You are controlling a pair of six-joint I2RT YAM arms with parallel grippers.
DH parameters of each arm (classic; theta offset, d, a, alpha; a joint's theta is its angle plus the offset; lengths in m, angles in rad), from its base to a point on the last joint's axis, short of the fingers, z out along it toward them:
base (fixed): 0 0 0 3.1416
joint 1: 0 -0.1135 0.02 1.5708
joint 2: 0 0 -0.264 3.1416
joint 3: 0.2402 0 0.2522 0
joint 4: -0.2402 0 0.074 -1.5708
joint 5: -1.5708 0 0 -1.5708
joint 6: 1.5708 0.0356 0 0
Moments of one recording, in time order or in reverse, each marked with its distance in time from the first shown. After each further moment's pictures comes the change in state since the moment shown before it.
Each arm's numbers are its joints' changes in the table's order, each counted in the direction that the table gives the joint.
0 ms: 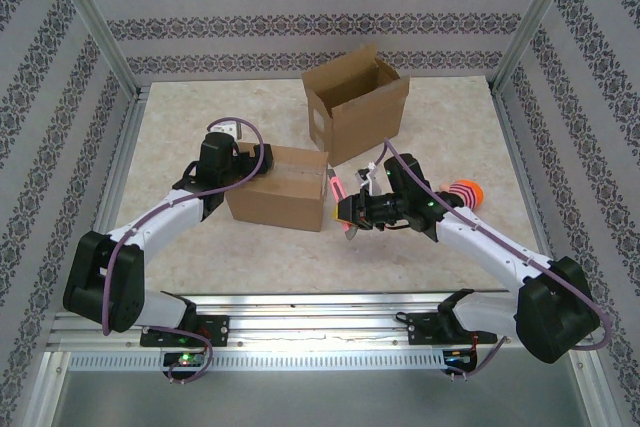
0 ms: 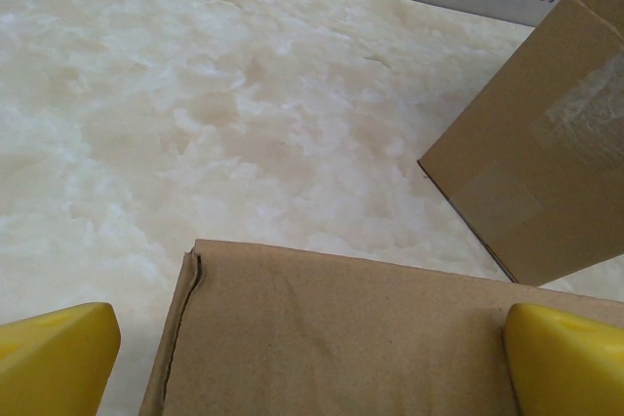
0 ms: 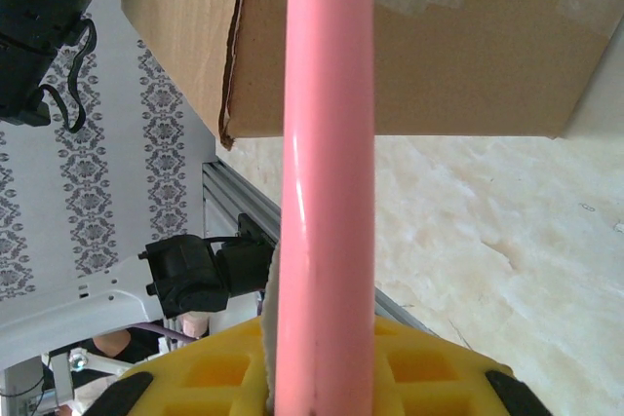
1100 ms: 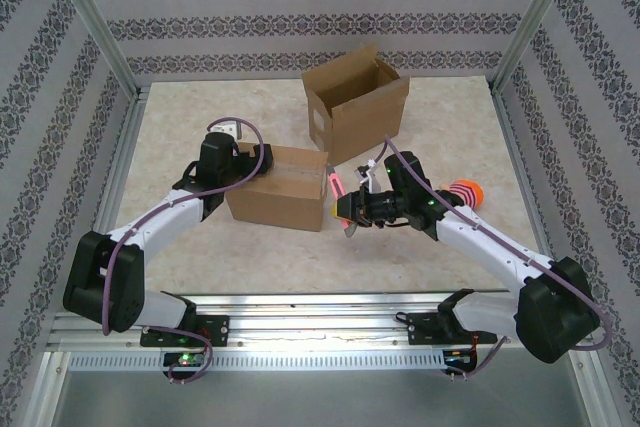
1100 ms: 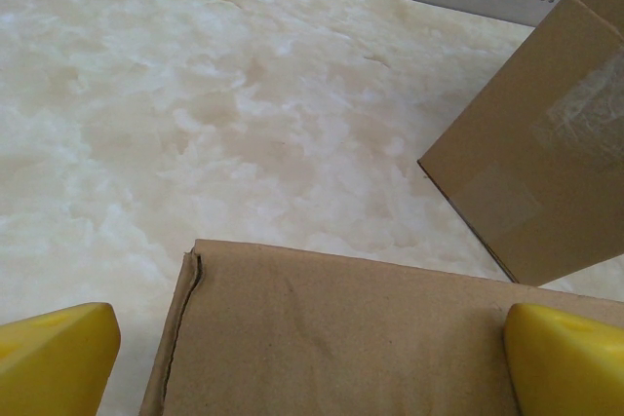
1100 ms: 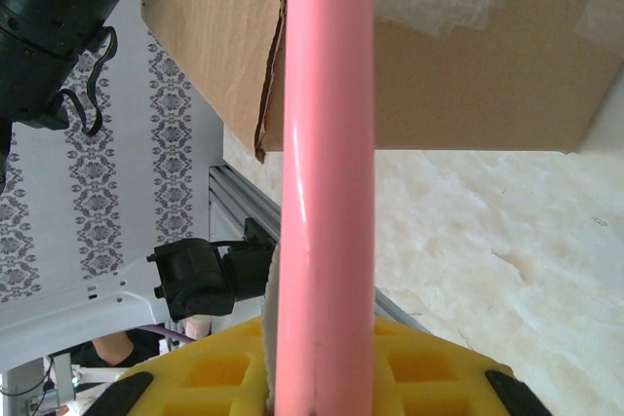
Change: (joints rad) left arm 0.000 0.000 0.000 0.000 0.000 0.000; right arm 0.000 0.000 0.017 0.008 0.000 0.000
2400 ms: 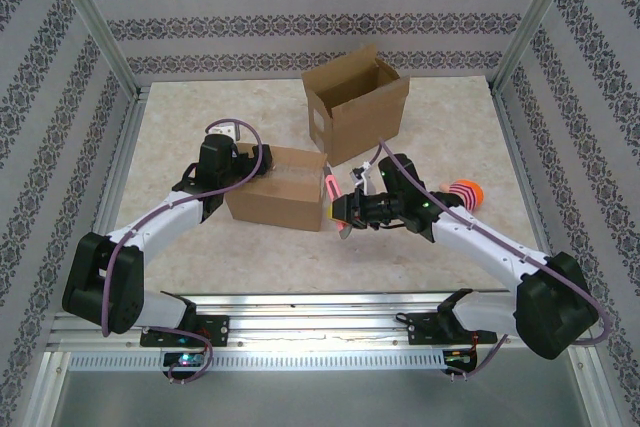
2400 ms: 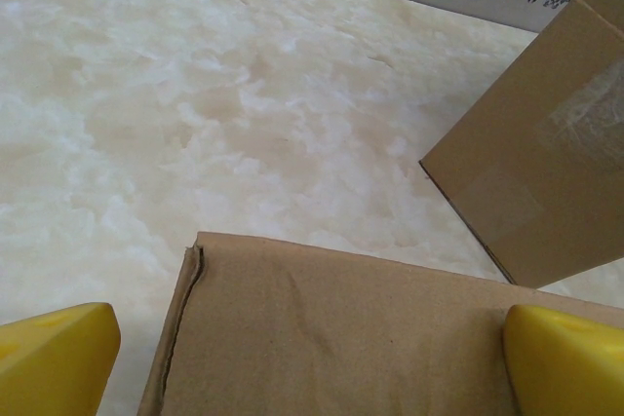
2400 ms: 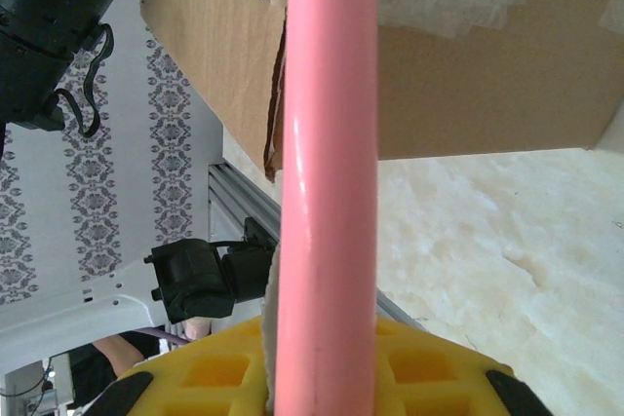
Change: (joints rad) left arm -0.001 0.002 -0.027 0.009 0.002 -0.030; right arm -0.049 0.016 -0.017 0.053 -0.023 0.035
